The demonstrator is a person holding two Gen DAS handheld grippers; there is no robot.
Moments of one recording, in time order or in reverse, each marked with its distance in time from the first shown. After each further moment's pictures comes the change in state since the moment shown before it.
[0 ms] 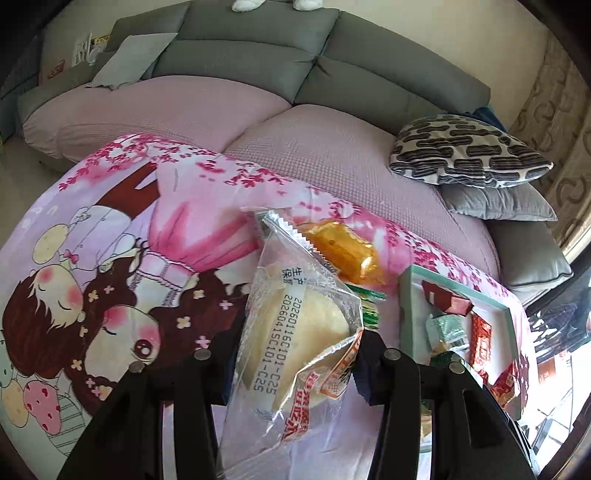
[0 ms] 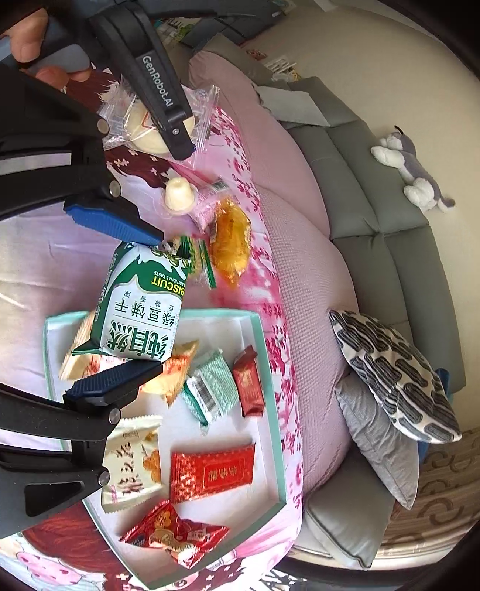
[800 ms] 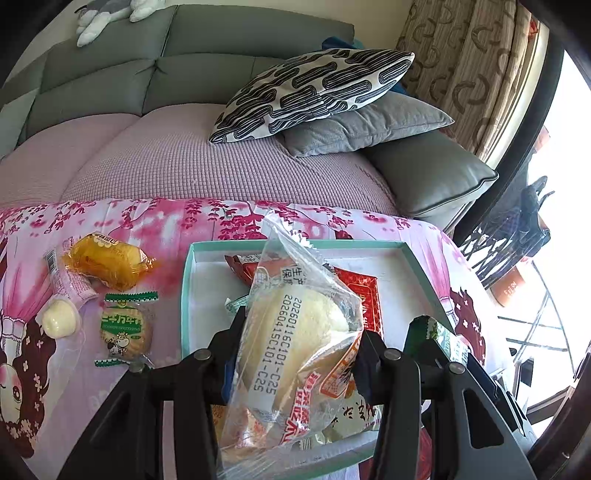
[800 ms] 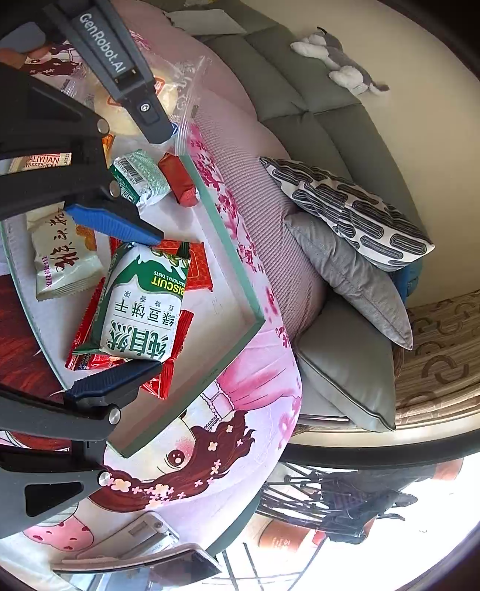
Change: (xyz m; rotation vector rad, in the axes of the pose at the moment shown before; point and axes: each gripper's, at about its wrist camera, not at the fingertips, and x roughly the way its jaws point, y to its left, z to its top) left arm 0.033 -0.184 -0.033 0.339 0.052 -0.243; right arm -0.028 -0.152 0.019 0.242 -0.149 -0.316
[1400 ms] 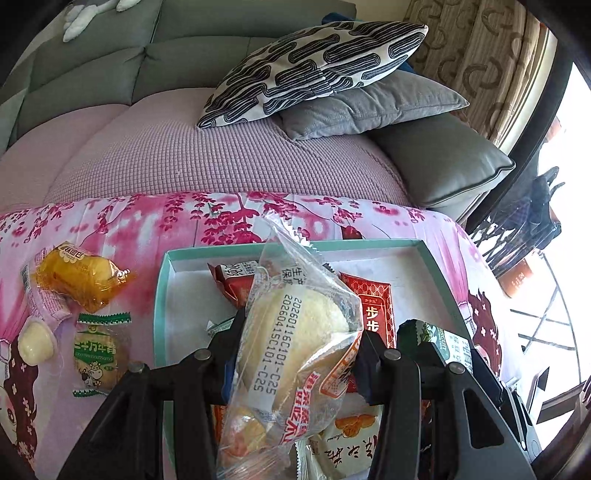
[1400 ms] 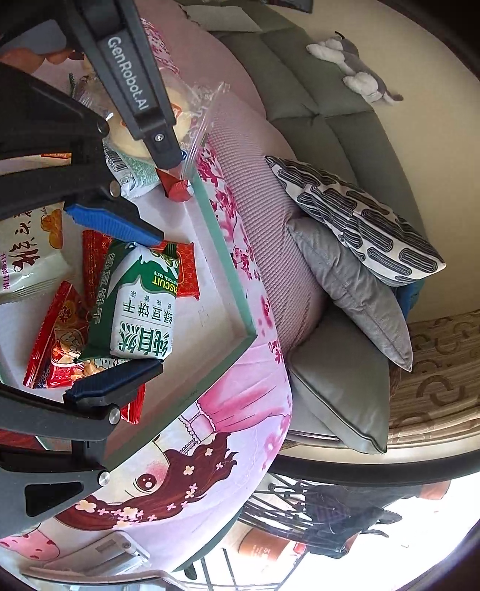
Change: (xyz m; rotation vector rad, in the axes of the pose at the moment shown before) left arm 0.050 -0.007 0.018 0.015 0.075 0.016; right arm 0.031 0.014 0.008 -0.076 -0.018 0.001
